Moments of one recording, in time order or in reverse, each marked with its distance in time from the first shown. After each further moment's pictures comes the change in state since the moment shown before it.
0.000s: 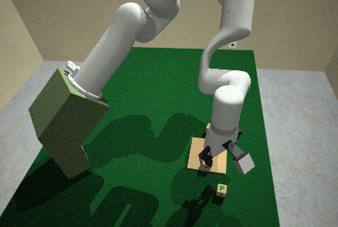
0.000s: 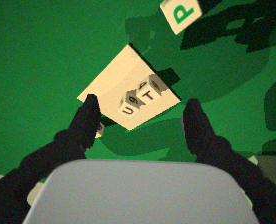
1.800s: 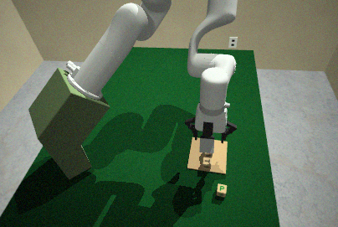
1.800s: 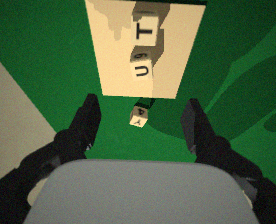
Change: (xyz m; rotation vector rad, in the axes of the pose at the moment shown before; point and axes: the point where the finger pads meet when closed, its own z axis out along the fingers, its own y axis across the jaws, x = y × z) arm -0.073 -0.018 -0.006 0.010 -0.005 0.772
